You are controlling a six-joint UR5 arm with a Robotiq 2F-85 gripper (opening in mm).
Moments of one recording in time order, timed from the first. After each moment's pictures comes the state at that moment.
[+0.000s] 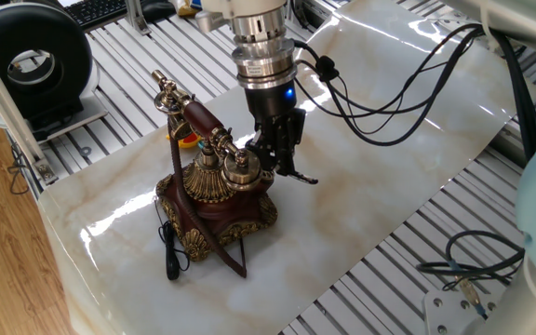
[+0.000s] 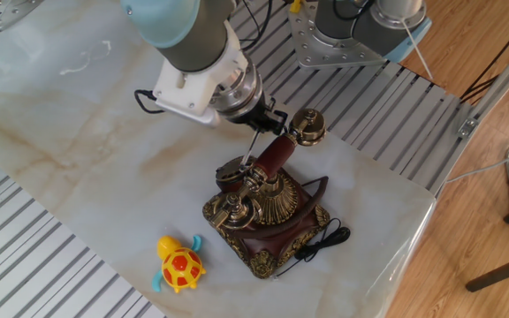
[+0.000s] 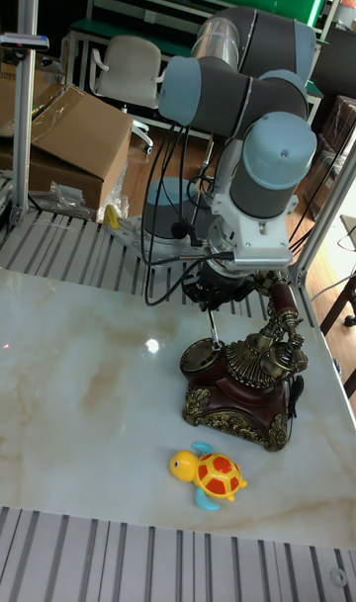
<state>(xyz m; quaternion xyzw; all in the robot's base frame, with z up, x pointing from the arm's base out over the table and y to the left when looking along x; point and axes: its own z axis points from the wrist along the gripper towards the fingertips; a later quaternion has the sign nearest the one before) 0.427 0.086 0.129 0.10 -0.98 -0.05 0.19</state>
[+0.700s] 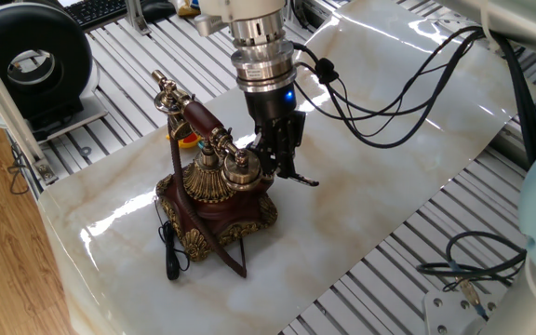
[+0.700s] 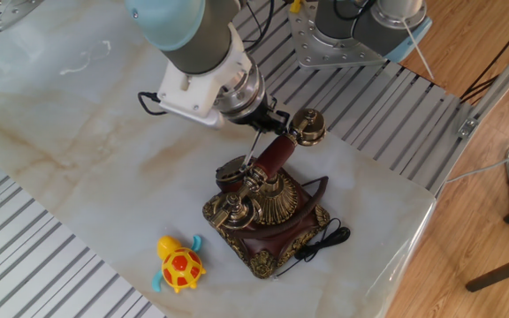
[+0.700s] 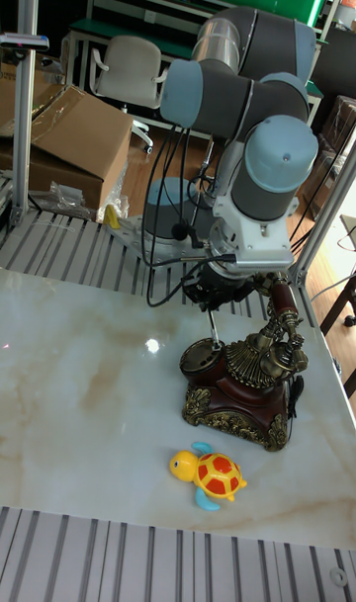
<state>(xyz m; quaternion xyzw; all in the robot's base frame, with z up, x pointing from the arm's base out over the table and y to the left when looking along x) 0.425 0.085 0.125 0.11 -0.97 -0.05 0.19</state>
